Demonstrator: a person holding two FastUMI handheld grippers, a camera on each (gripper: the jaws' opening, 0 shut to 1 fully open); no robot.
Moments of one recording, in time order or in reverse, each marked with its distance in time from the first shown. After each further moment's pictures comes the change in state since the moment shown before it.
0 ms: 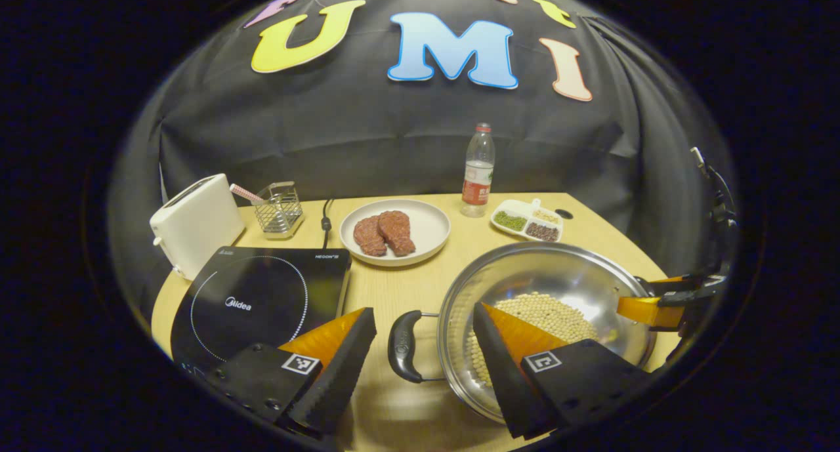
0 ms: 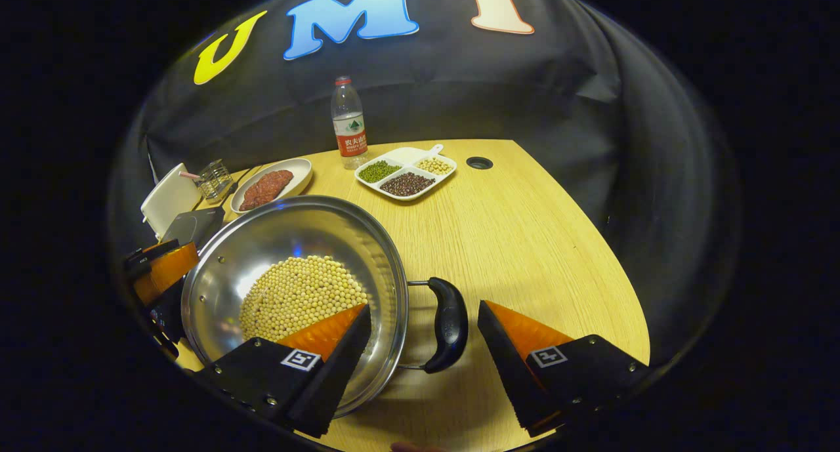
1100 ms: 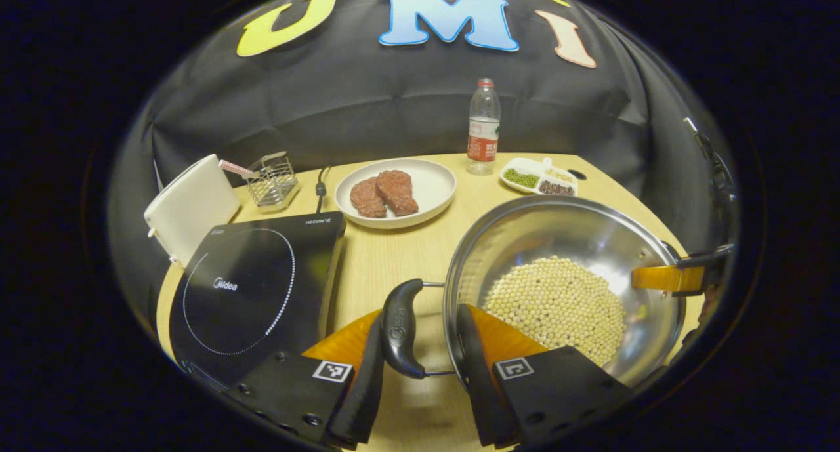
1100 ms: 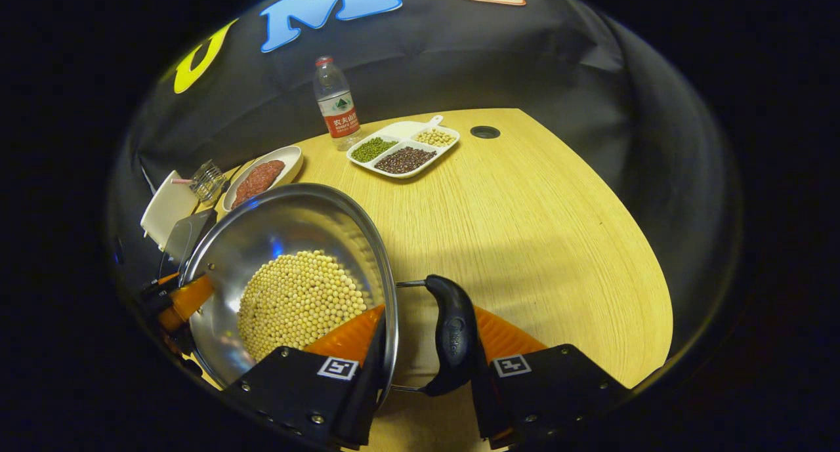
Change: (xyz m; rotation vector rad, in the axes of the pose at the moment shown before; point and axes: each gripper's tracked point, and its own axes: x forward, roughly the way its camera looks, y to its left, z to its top) left arm 0.022 -0.002 -0.039 0.028 0.132 -0.009; right arm 0.023 0.003 -0.013 0.096 0.105 0.047
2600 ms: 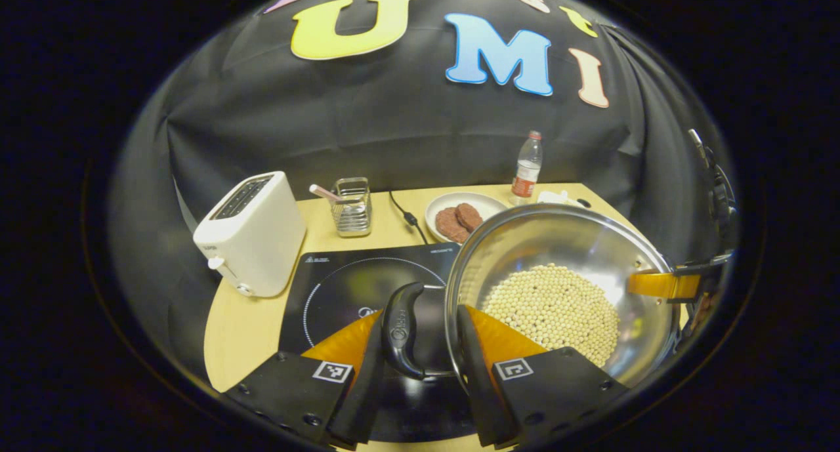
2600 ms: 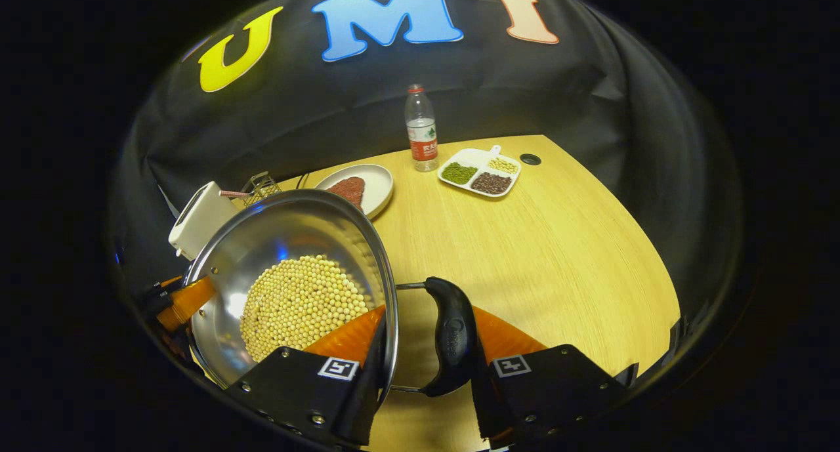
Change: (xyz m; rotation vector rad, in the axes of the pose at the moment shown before) left arm -0.097 0.193 0.044 -0.018 -0.046 -0.046; right arm -0.094 0.191 0.005 0.013 -0.060 -0.014
